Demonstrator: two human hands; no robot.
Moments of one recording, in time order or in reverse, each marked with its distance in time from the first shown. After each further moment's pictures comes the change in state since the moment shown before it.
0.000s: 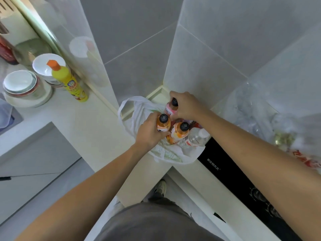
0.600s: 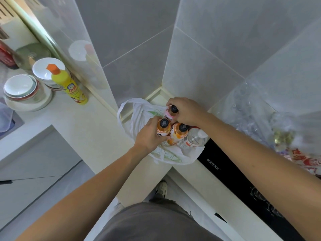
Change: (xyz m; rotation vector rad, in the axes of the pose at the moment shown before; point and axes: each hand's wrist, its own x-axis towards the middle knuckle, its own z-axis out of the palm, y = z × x) left_hand -0.003 -0.011 0.005 0.079 -0.098 0.022; right_hand -0.013 0.004 0.006 0.013 -0.011 -0.051
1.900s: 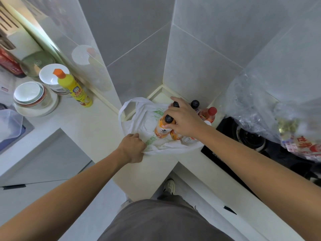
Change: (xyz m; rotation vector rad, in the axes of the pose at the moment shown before) left_hand -0.045 -0.061 -0.048 1.016 -0.521 0.229; right_hand -0.036 -0.018 0.045 -0.064 0.208 -0.168
